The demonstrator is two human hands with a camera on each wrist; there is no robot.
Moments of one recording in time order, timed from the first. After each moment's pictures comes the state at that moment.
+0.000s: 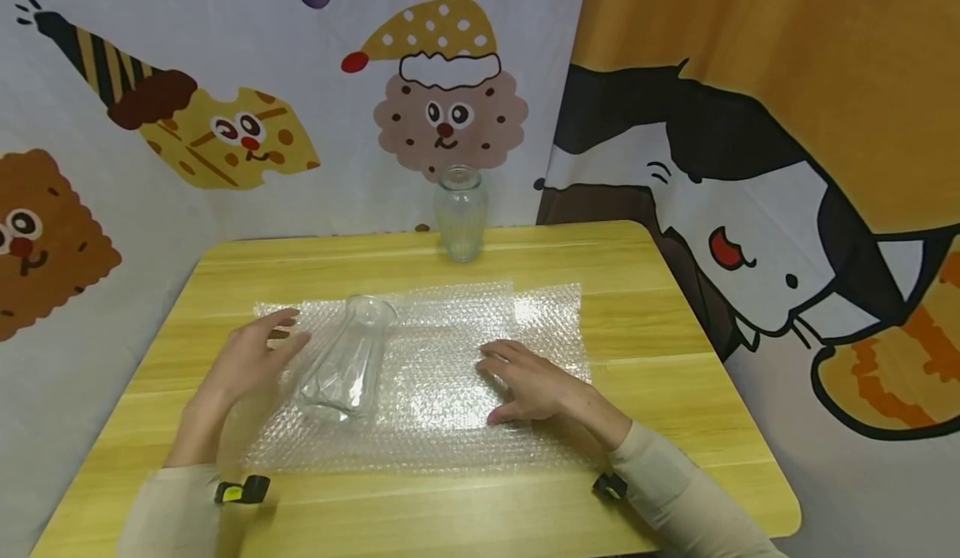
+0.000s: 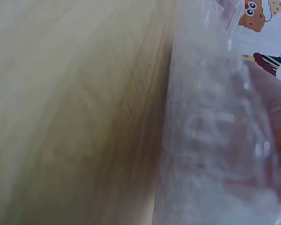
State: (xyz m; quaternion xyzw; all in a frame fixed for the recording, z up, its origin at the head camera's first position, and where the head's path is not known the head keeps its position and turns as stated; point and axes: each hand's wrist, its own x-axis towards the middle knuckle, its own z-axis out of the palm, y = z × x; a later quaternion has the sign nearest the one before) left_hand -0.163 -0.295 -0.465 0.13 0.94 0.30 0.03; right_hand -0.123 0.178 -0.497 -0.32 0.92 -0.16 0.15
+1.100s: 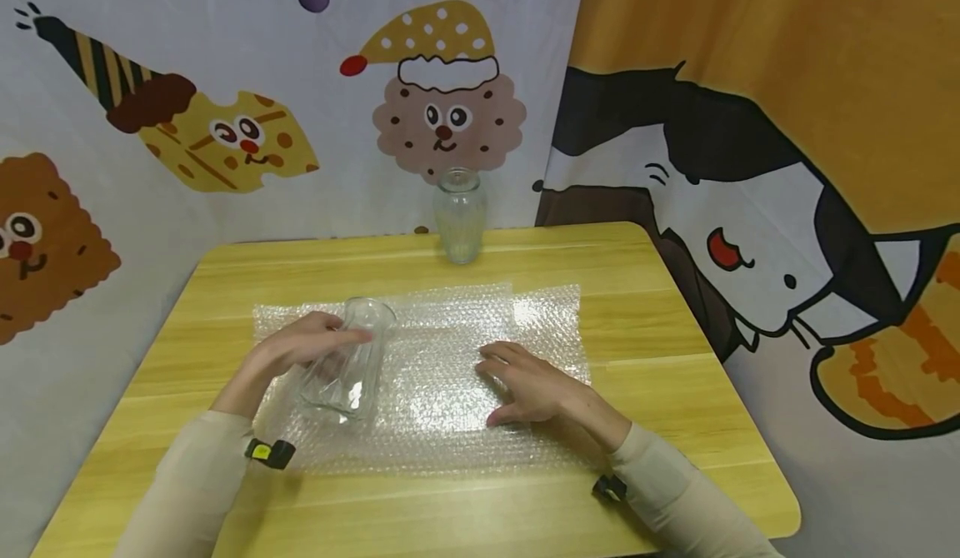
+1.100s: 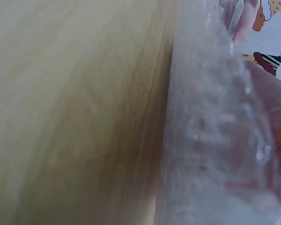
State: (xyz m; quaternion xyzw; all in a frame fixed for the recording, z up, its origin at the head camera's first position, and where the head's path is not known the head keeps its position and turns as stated) left_hand -0.198 -0.232 -0.442 0.05 0.86 0.38 0.33; right_hand -0.123 0.178 -0.498 -0.32 0.92 -0.17 0.16
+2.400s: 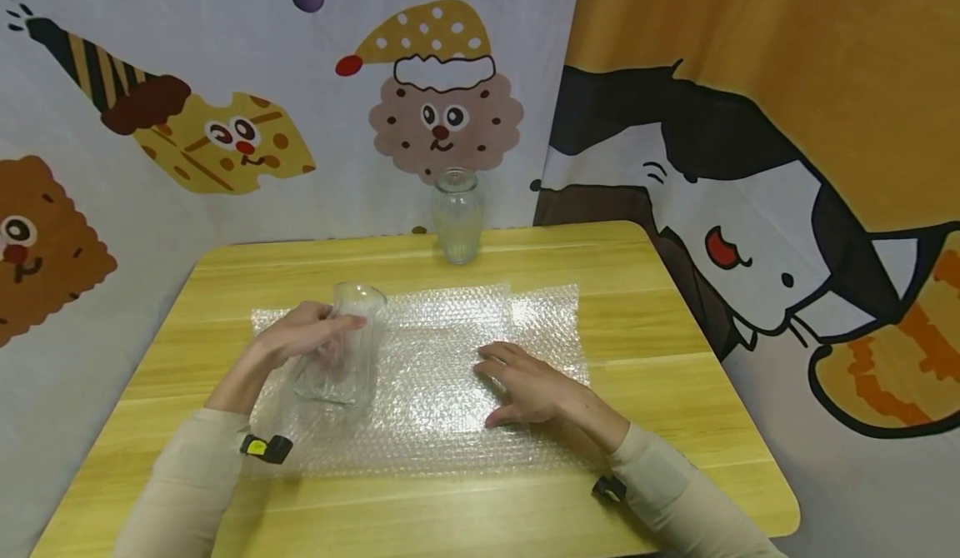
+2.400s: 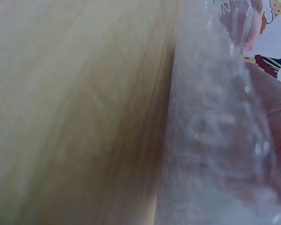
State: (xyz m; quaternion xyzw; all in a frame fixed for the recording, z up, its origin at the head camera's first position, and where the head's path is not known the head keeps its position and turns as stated) left_hand -0.210 -0.234 -0.436 0.07 0.86 0.40 0.30; right_hand -0.122 0.179 -0.498 -0.32 0.92 -0.17 0.16
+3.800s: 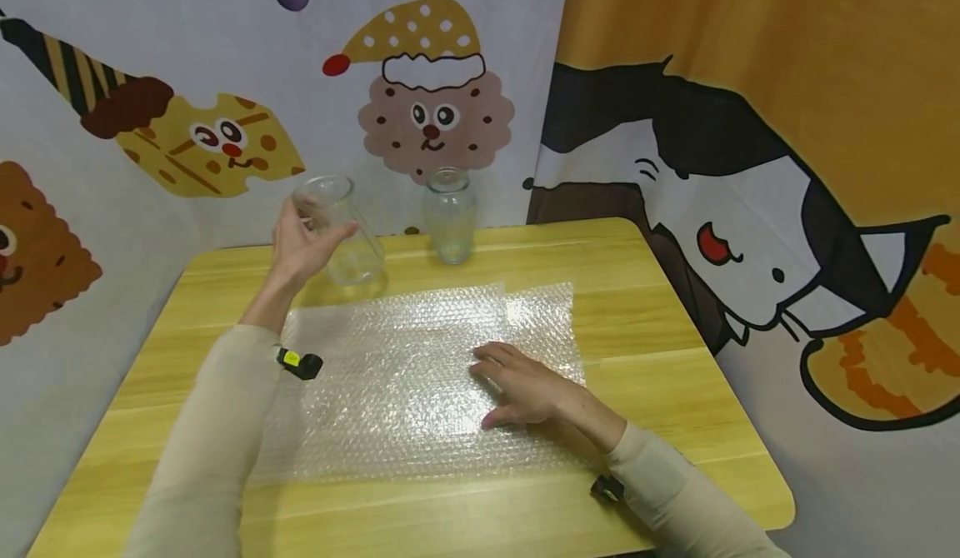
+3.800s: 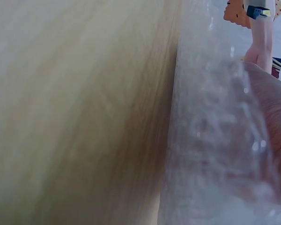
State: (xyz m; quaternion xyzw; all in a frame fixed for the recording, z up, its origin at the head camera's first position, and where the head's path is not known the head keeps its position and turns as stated) left_hand -0.307 -0.204 -0.413 0.02 0.86 0.50 -0.07; right_hand -0.122 0.180 -0.499 -0.32 0.92 -0.17 0.15
